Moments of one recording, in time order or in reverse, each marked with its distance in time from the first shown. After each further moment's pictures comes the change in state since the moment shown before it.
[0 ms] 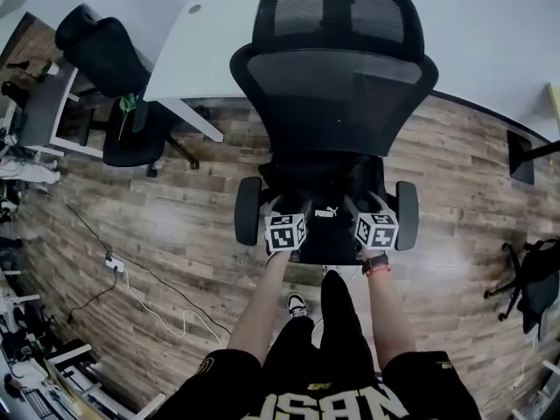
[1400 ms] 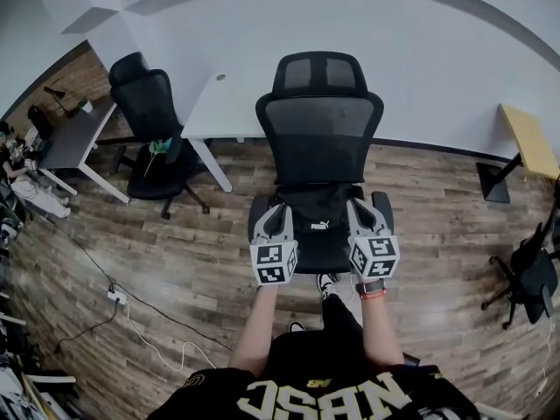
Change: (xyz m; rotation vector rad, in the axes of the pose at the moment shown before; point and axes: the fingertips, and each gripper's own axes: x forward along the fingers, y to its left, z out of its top) left arm -0.328 -0.094 0.119 0.225 -0.594 -0.065; right arm -0.305 0.173 0.115 -0.258 -0.541 0.029
